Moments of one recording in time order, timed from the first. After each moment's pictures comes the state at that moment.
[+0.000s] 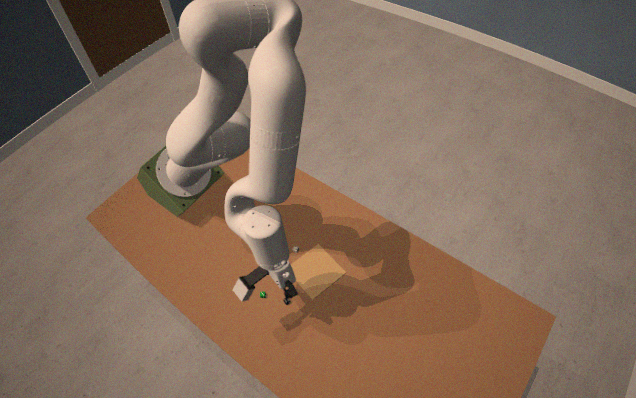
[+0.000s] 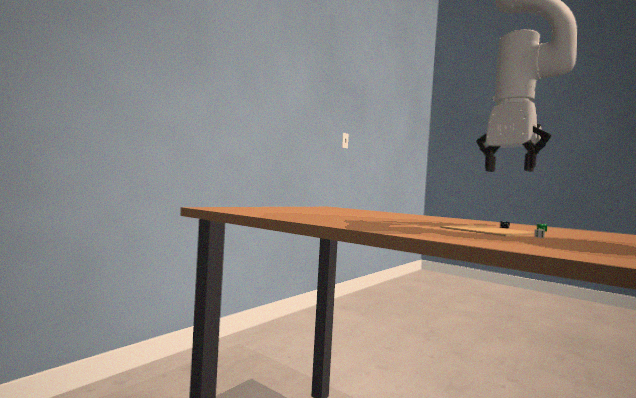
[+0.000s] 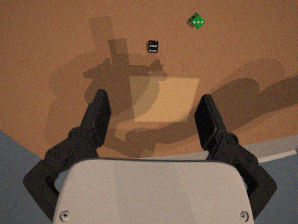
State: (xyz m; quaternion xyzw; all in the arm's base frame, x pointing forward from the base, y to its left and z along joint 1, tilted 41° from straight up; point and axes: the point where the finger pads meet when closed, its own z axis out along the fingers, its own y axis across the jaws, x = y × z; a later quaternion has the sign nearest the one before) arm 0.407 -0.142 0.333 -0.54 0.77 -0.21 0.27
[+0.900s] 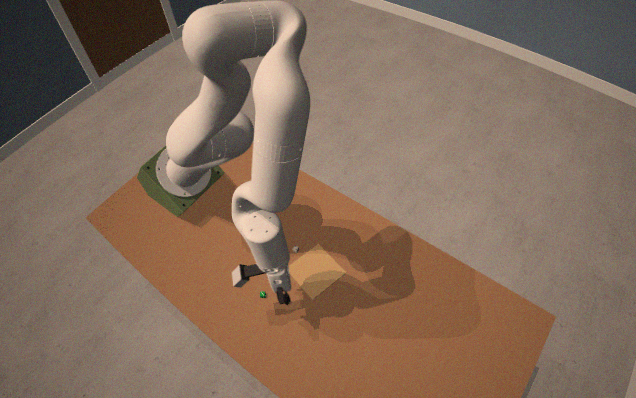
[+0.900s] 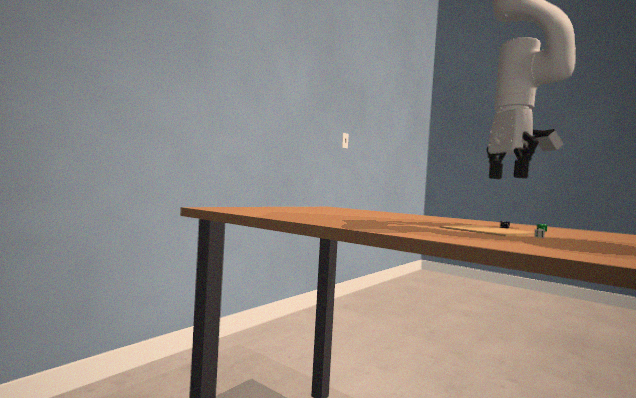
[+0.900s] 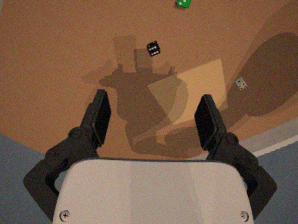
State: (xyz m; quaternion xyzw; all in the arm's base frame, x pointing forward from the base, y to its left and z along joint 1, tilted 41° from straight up) arm 0.420 -0.141 0.321 -0.34 0.87 -0.14 0.32
